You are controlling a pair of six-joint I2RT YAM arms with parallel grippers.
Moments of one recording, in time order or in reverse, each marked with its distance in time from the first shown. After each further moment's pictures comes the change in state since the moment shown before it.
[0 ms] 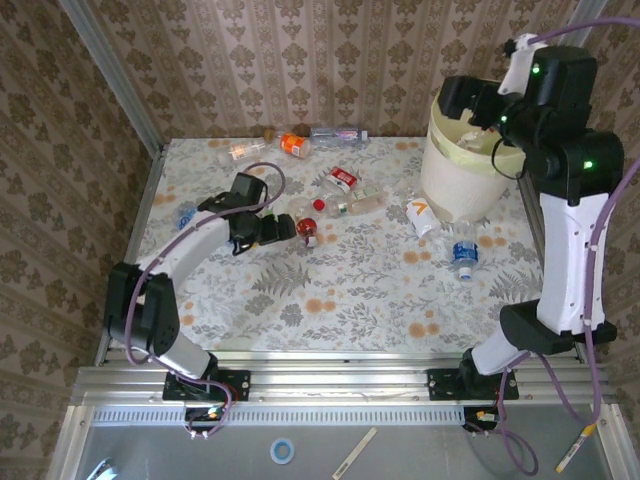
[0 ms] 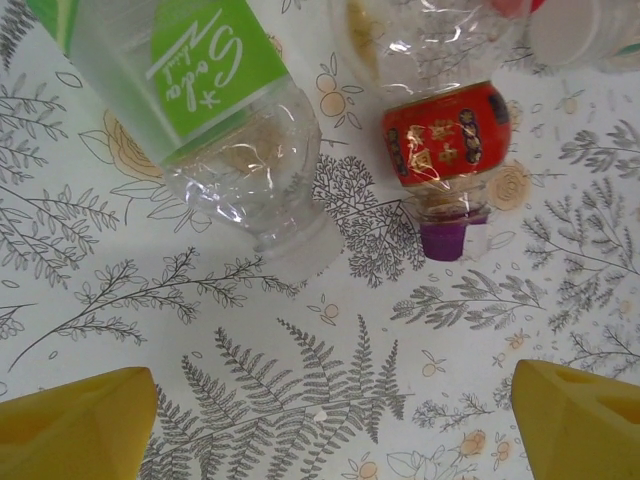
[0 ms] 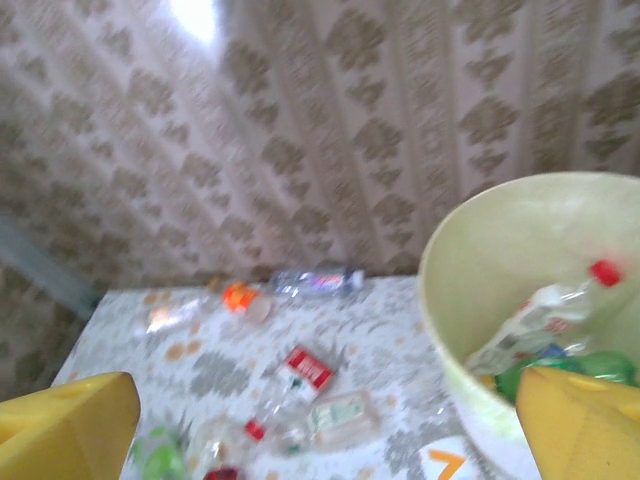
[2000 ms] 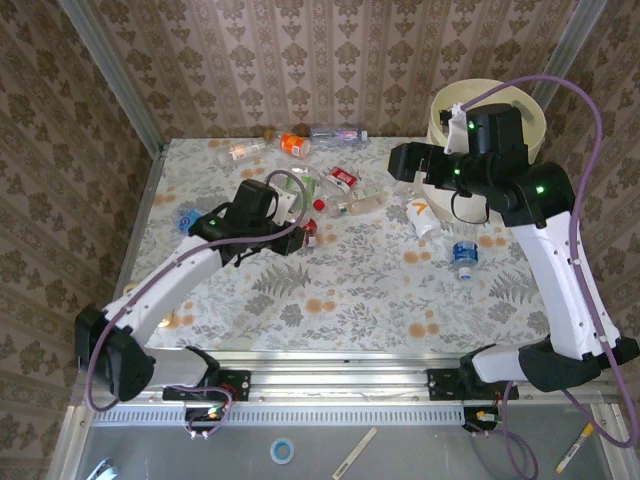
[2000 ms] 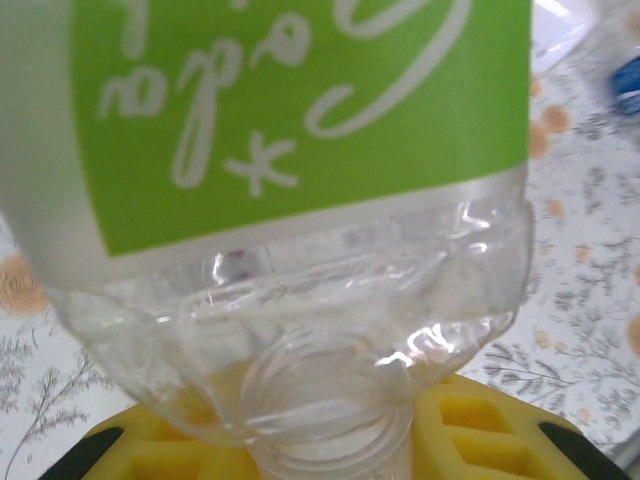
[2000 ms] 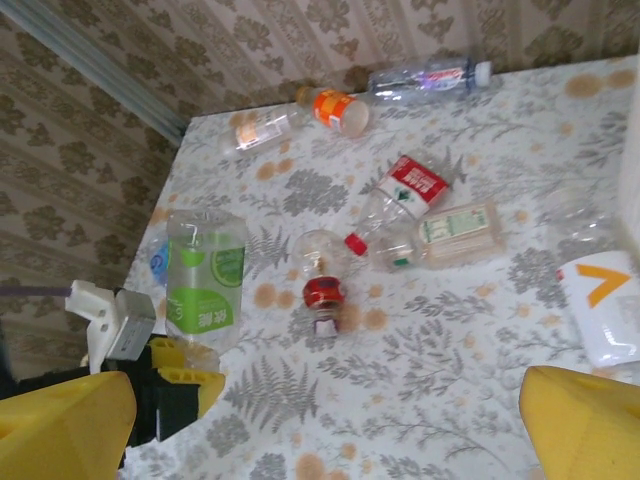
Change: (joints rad) left arm -0.212 -0.290 -0.028 0.031 0.019 0.367; right arm 0.172 -0.214 -0.542 0.090 -0.154 0.180
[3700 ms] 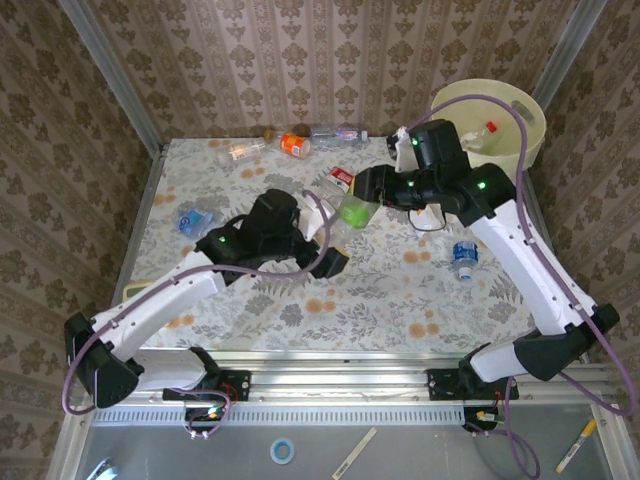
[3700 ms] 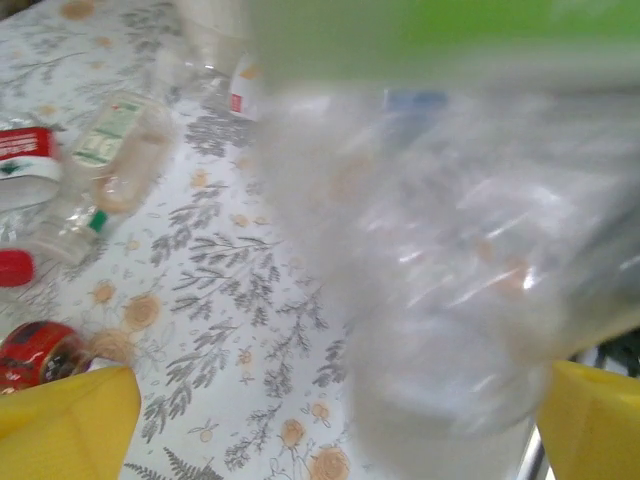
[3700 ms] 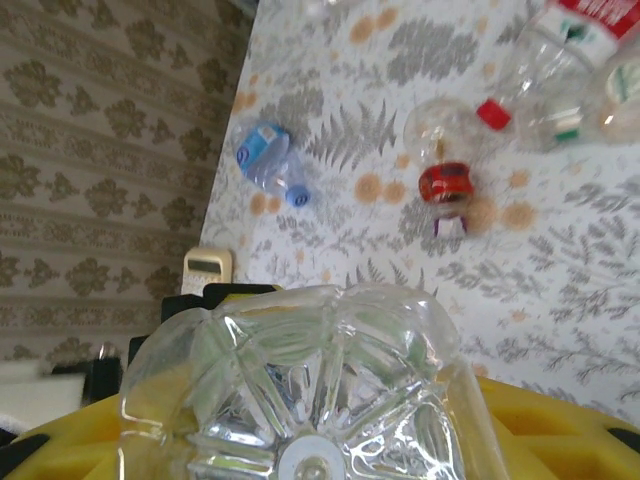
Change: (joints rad) left arm -0.214 -0.055 0.020 0.140 0.044 0.128; right arm 0.156 0.070 -0.130 0.107 -0.136 0.164
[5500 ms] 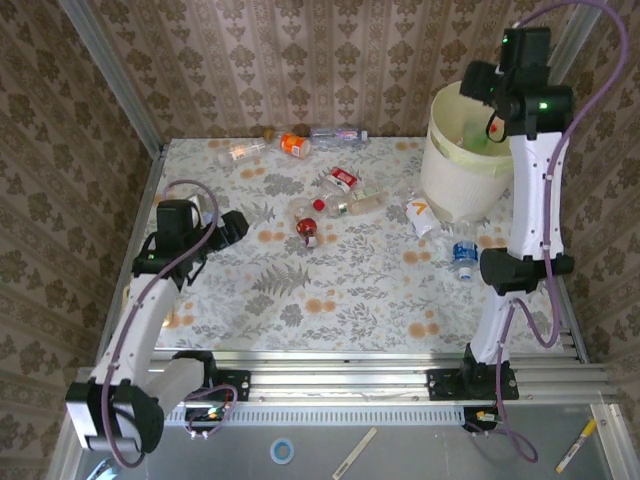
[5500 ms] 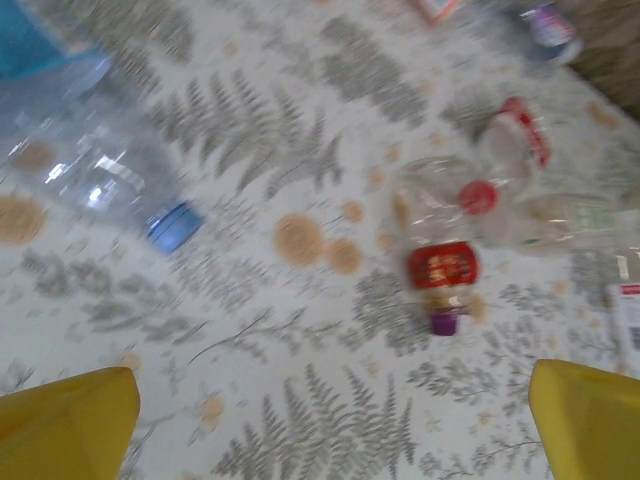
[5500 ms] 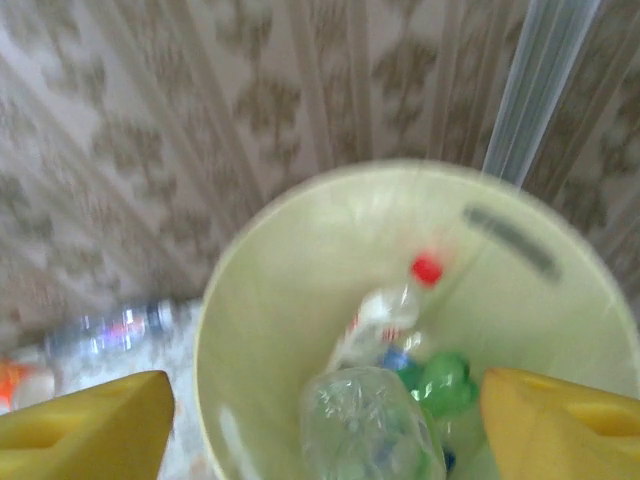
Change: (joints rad) left arm 0.734 -0.195 -0.291 -0.058 -0.021 -0.509; right arm -0.477 0.516 0.883 -0.252 0.549 -0.341
